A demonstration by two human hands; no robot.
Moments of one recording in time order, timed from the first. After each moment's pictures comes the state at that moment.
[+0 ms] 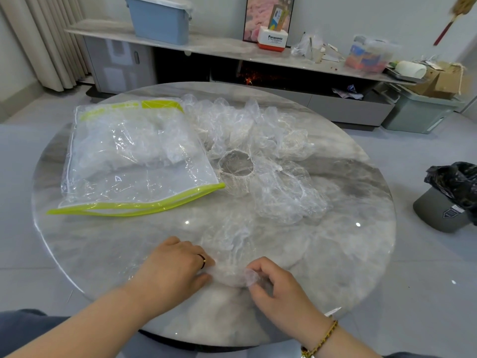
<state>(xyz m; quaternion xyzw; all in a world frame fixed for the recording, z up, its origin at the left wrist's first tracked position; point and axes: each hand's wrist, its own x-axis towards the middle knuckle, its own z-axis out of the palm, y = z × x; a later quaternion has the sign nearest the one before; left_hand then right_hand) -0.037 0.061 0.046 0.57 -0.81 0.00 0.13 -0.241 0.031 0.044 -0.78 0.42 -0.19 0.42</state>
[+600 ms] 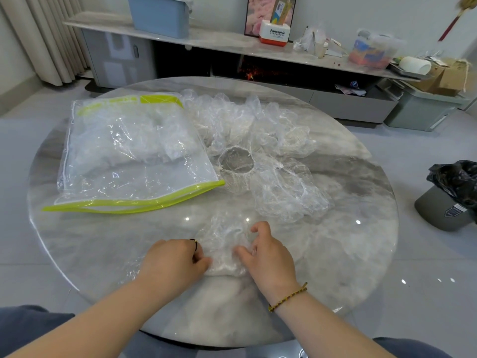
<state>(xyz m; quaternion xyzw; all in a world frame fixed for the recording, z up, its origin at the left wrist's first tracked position) -0.049 0.051 0.039 0.75 -0.64 -0.15 0.11 -0.207 -0.005 0.044 -0.79 0.56 -0.14 0.22</state>
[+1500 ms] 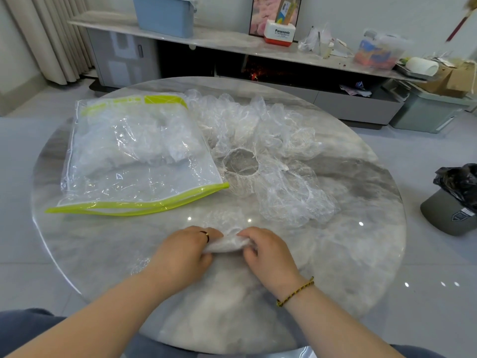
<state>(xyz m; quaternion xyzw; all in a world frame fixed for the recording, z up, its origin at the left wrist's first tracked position) -0.038 0.034 0.037 0.66 -0.71 -0.13 0.20 -0.201 -0.020 0.040 -0.85 0.43 -0.19 0.24</state>
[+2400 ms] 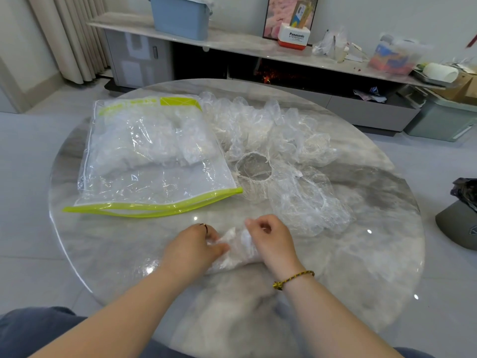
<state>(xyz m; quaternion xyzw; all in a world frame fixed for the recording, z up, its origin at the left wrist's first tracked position) -0.040 0.025 0.050 0.80 -0.47 -0.28 0.25 -0.168 -0.035 0.053 -0.64 0.58 -0.27 0.44</state>
